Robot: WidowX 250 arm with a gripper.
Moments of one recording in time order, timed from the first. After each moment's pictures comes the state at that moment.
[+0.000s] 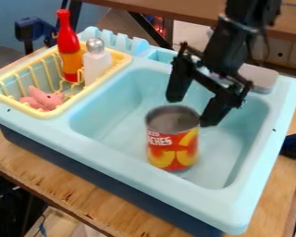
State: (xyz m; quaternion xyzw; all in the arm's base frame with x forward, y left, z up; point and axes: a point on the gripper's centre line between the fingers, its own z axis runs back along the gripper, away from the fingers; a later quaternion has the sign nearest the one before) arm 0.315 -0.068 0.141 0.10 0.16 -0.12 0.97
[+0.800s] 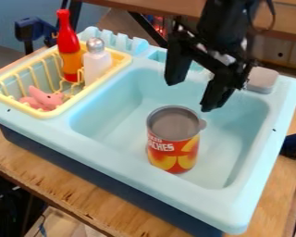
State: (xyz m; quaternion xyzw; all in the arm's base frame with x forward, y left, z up) arm 0.294 -0.074 0.177 0.08 0.03 -0.14 0.99
